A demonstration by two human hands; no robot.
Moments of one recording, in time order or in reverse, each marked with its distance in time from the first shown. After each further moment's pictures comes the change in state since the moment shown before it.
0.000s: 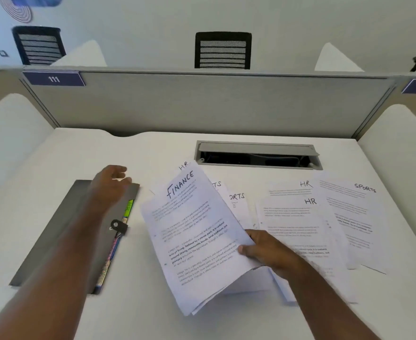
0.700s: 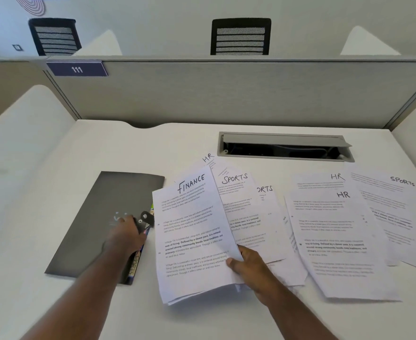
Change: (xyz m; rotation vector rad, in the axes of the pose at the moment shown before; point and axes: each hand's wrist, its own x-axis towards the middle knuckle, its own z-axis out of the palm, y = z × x) left_hand -0.018 -0.156 0.016 0.759 -0.244 -0.163; right_hand 0.033 0.032 0.131 0.161 0.115 0.046
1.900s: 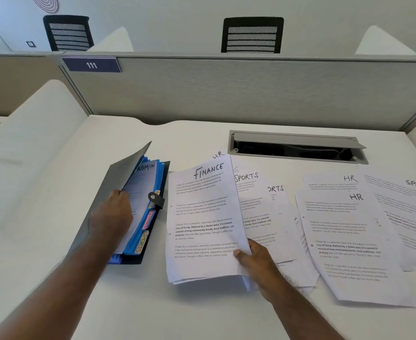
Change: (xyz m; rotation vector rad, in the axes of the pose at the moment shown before) left_hand -0.037 -0.006 -0.079 0.154 0.306 0.125; right_hand 0.011 -0.002 0.016 0.137 0.092 -0.092
